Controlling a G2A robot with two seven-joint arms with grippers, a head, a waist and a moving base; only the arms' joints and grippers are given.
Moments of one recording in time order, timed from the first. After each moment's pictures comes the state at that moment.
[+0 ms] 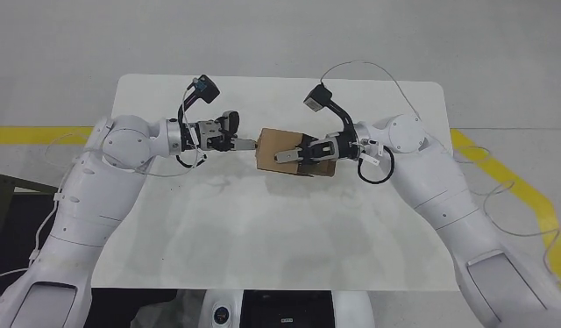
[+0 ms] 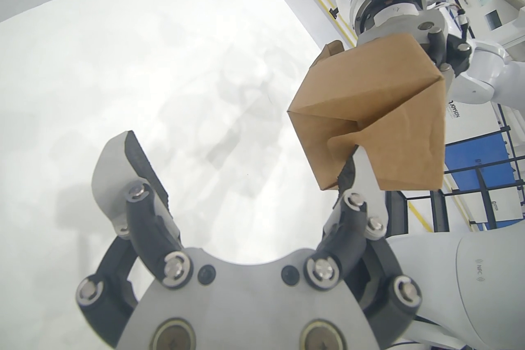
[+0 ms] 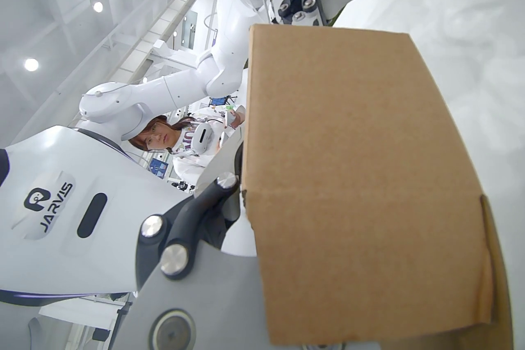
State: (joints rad) left arm 0.82 -0.99 -1.14 -1.39 0.12 -0.64 -0.97; right arm -0.61 -1.23 0.84 -1.15 0.60 -0.48 1.34
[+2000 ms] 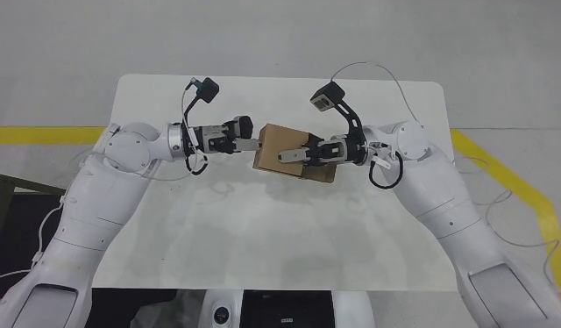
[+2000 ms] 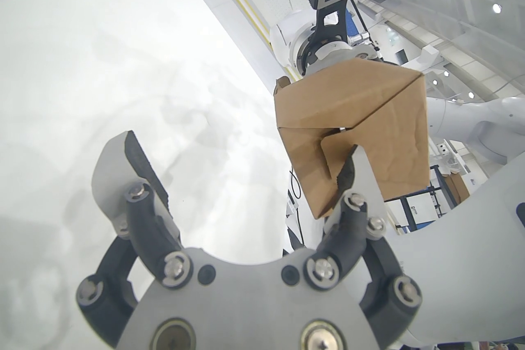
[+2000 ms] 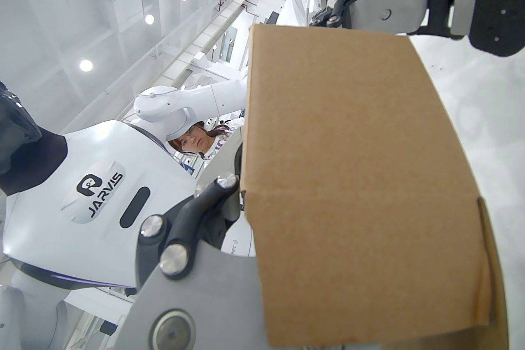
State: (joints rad) left arm 0.84 -0.99 -1.10 -1.40 -0.18 -0.62 -1.00; right arm -0.67 -1.21 0.88 -1.24 0.74 -0.47 1.35
